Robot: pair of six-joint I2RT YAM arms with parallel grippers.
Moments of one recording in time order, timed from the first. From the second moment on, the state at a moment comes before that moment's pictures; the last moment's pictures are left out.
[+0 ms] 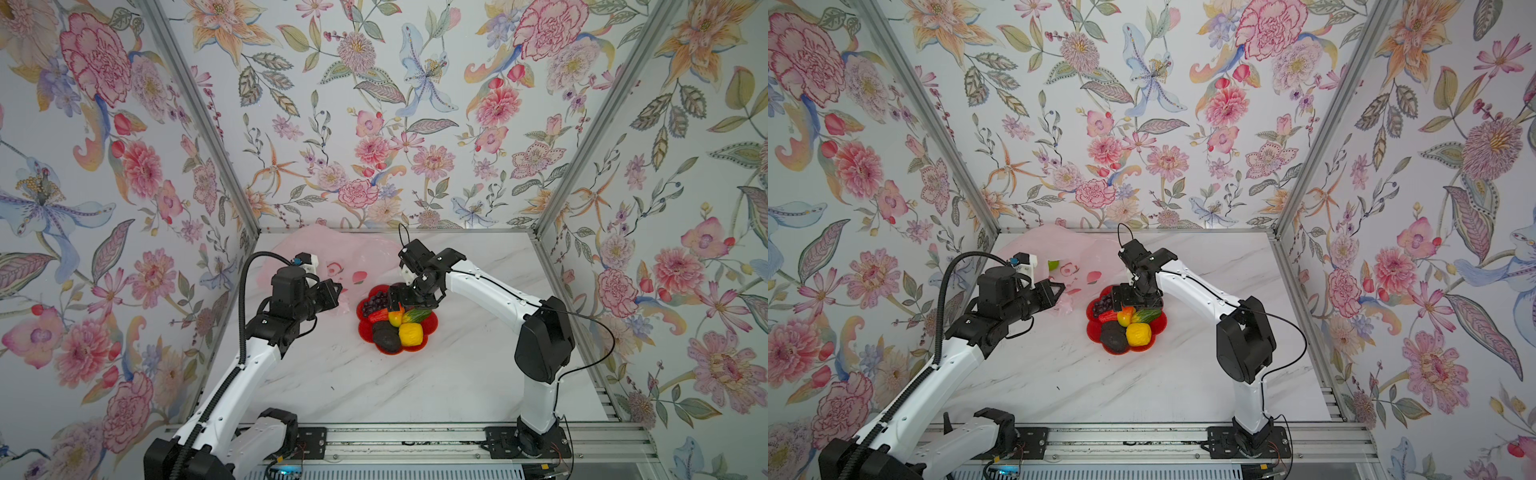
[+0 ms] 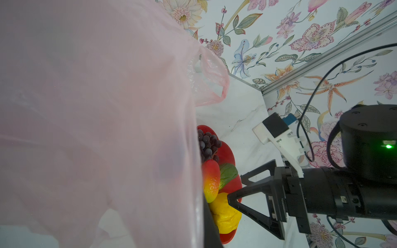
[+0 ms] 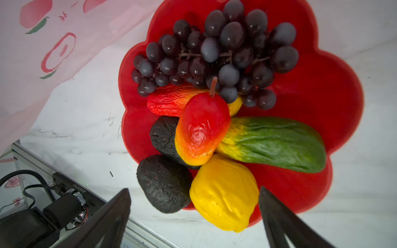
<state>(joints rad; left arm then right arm) -0.25 1.04 0.85 -0.33 0.29 -0.59 0.73 1.95 1.72 -1.02 -0.21 0.49</state>
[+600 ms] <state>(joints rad) -0.25 0.93 0.78 -0.35 0.29 -0.61 0.76 2.10 1.77 -0.98 -0.19 0.54</state>
